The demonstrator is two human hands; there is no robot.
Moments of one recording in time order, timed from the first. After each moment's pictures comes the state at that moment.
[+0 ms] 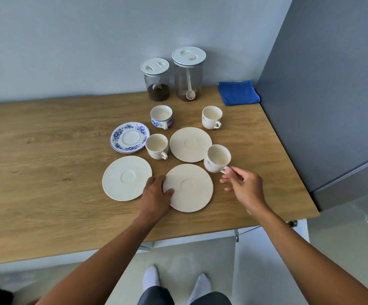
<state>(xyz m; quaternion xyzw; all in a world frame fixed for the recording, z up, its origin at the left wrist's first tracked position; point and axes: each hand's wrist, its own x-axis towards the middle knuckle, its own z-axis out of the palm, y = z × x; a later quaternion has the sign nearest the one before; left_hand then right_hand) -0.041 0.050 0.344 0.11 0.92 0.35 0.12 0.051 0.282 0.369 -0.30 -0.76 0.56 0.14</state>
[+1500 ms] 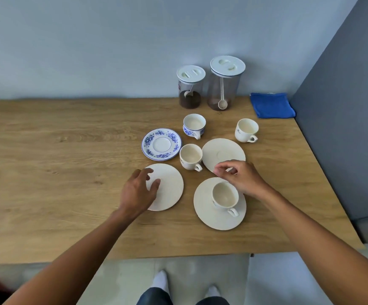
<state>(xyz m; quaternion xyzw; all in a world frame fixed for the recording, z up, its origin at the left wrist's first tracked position) -0.130 -0.061 0.347 0.13 0.94 0.32 -0.02 -0.057 0.241 0.399 -0.12 -0.88 0.45 -0.04</state>
